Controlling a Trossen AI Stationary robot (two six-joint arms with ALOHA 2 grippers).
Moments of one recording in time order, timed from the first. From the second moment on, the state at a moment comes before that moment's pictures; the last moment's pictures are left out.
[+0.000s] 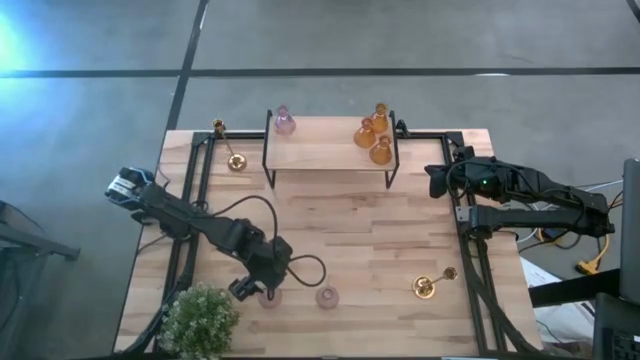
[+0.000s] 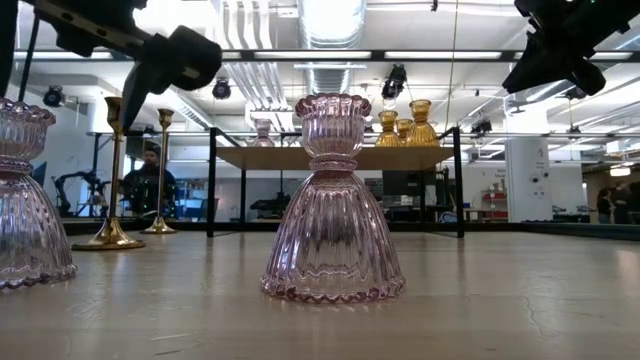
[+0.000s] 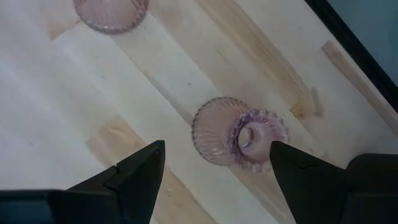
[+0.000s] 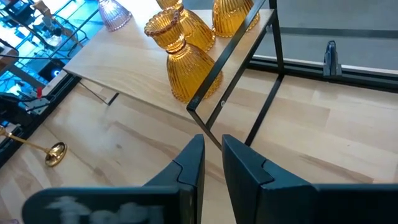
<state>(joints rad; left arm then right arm) -0.39 1.50 1.10 -0.76 0.24 0.28 -0.19 0.52 0.73 -0.80 0.44 0.79</state>
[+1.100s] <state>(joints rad) -0.39 1.50 0.96 -0.57 0.24 0.17 -0.19 0.52 0.73 -0.80 0.44 0.78</state>
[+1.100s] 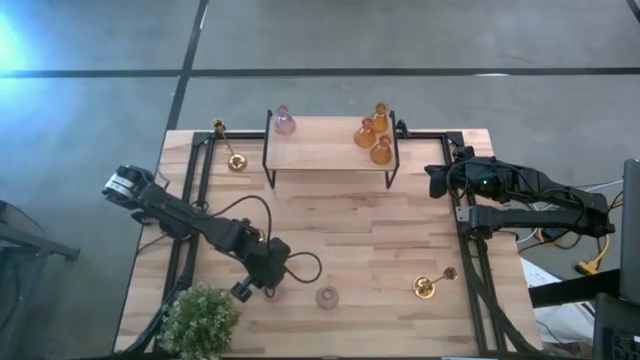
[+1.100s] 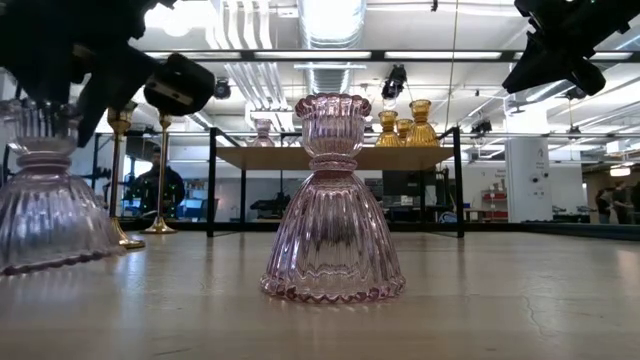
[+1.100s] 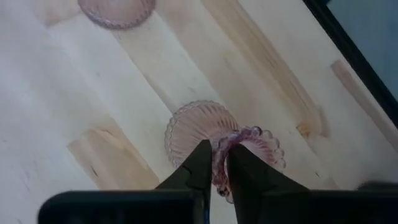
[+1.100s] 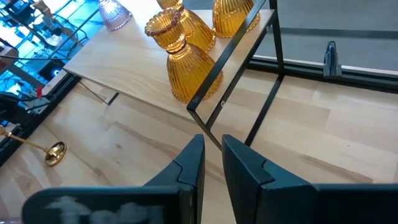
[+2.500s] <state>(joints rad) 0.51 1.67 1.92 -1.16 0.35 -0.20 -0.19 0.52 0.73 -0.80 0.45 0.77</state>
